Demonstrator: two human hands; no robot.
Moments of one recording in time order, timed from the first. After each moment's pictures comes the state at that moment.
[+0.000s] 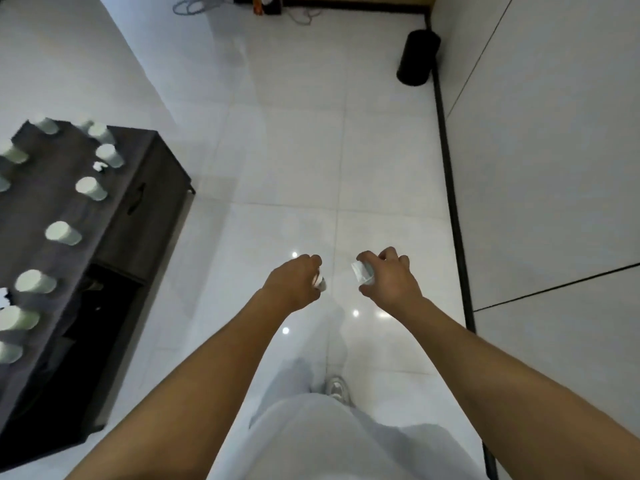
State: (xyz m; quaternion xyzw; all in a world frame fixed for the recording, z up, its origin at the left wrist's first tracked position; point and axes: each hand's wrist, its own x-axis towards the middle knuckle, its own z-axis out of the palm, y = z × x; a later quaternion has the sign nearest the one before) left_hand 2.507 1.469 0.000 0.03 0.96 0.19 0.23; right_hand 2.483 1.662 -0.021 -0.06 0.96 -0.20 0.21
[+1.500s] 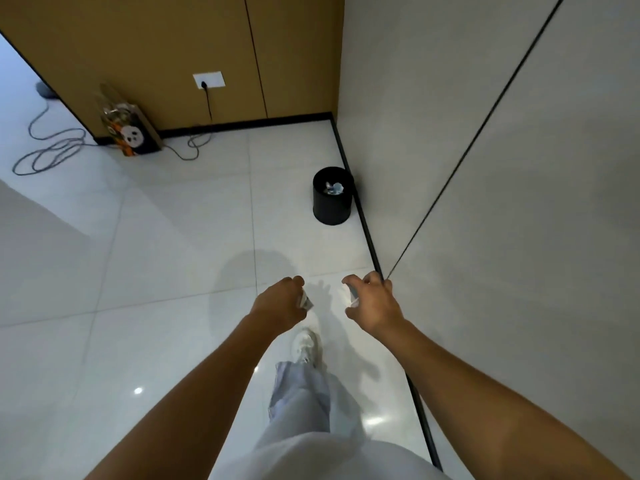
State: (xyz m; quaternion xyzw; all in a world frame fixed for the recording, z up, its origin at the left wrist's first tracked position) left_hand 1.411 1.687 0.009 0.07 0.95 0.16 0.25; right_hand 1.433 1.874 -0.019 0.05 0.95 -0.23 0.19
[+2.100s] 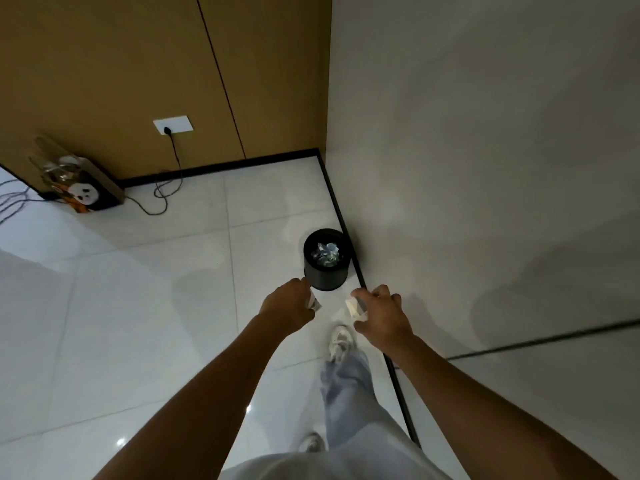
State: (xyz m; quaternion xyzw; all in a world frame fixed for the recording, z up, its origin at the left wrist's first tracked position) left_hand 0.988 1.740 -0.007 0.12 0.94 0.17 0.26; right_hand 1.046 1.925 -0.033 0.08 0.96 -0.22 0.18
